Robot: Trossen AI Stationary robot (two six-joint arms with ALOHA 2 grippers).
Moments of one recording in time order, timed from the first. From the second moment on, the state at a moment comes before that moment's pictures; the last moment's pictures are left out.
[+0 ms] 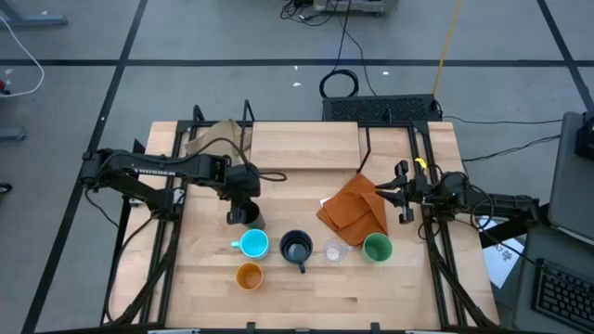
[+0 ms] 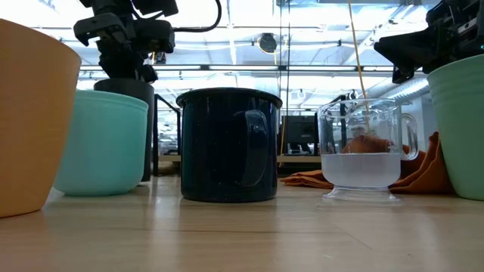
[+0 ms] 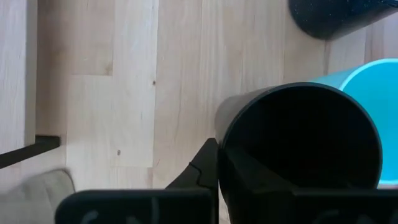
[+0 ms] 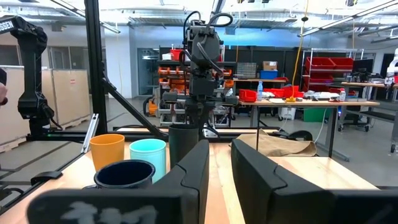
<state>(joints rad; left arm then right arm) 0.07 1.34 1.00 -0.87 0.08 0.00 -0.11 0.03 0.02 0.19 -0.11 0.01</state>
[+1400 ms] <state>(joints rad) 0.20 1.32 1.36 -0.97 -0.13 0.26 -0.11 0.03 0.01 0.19 -0.11 -0.01</state>
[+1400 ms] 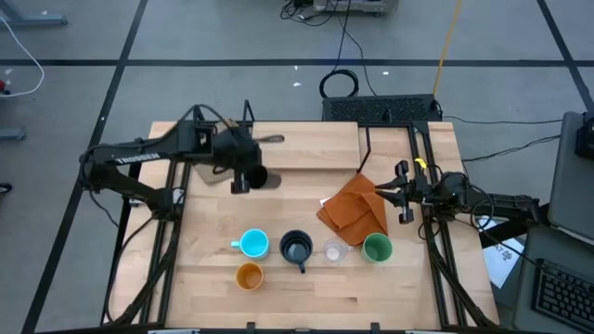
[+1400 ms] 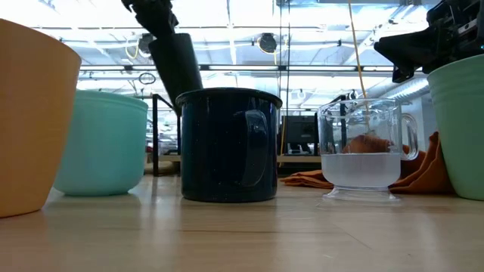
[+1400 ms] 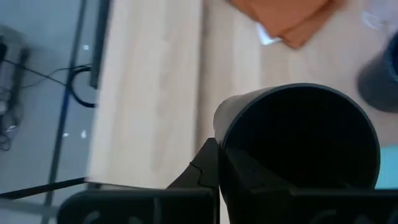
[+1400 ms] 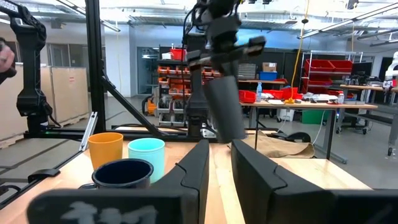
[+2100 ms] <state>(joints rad) 0.54 1.57 1.74 -1.02 -0.10 0.53 -0.11 0.03 0.02 0.19 -0.11 -0.02</state>
